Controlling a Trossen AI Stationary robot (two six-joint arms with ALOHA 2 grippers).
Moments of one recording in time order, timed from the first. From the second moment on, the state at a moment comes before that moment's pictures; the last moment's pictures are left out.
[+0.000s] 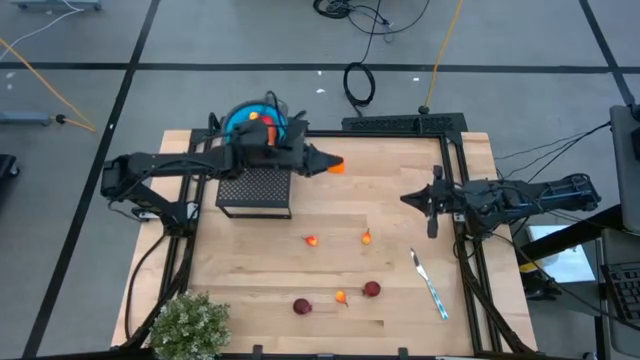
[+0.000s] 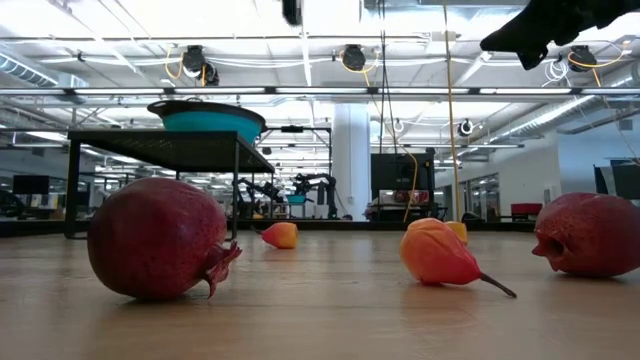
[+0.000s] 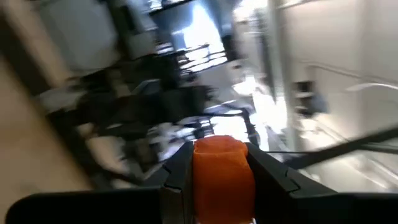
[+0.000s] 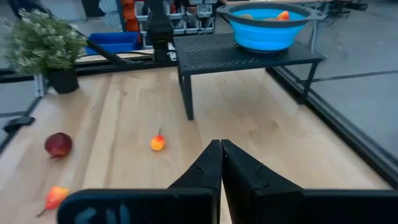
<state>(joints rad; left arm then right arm) 0.20 1.46 1.25 0.30 0.29 -1.26 0.17 0.51 0.58 -0.37 0.33 0.14</state>
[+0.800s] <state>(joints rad) 0.47 1.18 1.25 -0.53 0.01 -0.94 0.17 0.34 0.51 -0.37 0.29 0.14</state>
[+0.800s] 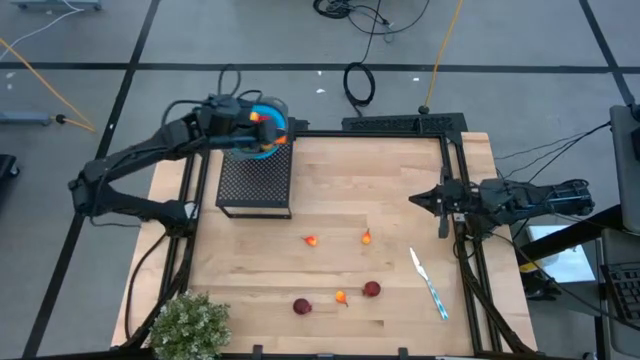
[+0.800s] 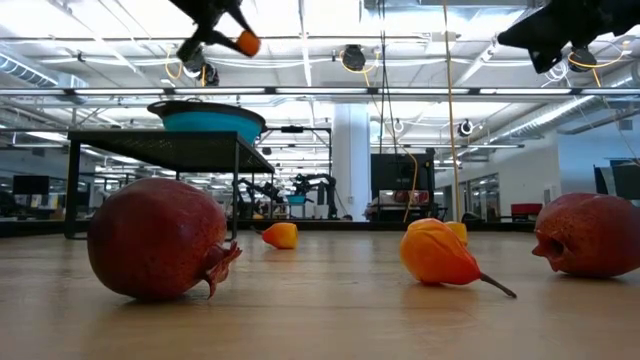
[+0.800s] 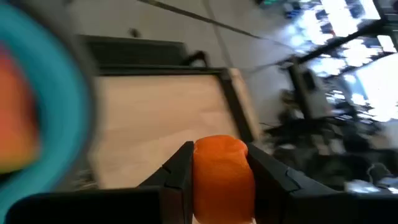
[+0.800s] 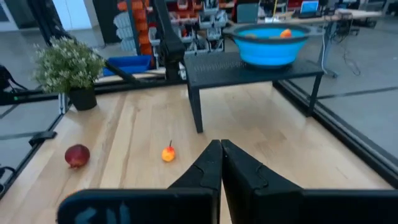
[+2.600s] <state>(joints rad) 0.61 1.34 1.25 -0.83 -0.29 -0.06 0.17 0.18 0.27 -0.21 0.26 0.17</state>
